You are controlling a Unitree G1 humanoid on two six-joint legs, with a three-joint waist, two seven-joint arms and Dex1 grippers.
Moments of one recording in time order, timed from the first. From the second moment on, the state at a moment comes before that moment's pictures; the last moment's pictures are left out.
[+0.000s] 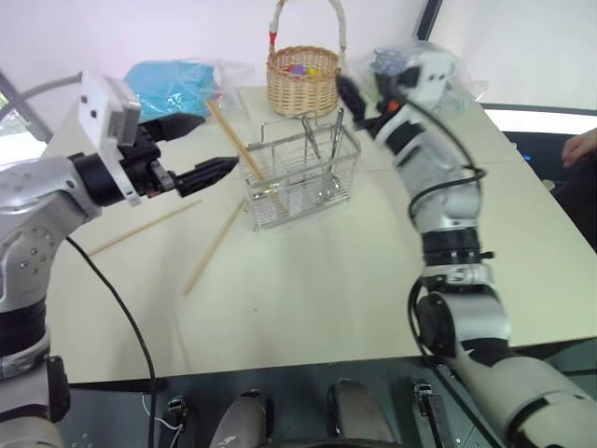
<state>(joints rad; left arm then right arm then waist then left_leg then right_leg) -0.52 0.88 0.26 -0.32 -0.76 0.75 -0.72 -1.00 -0.27 -0.20 0.37 0.43 0.31 0.44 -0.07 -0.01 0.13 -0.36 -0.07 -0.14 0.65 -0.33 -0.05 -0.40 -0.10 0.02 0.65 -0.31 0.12</state>
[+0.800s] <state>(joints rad) -0.46 1.07 0.16 0.38 -0.44 0.44 -1.19 -0.39 -0.72 -0.16 -0.42 0.81 0.79 0.90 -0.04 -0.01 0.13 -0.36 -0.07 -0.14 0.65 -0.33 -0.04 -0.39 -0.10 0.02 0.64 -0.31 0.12</state>
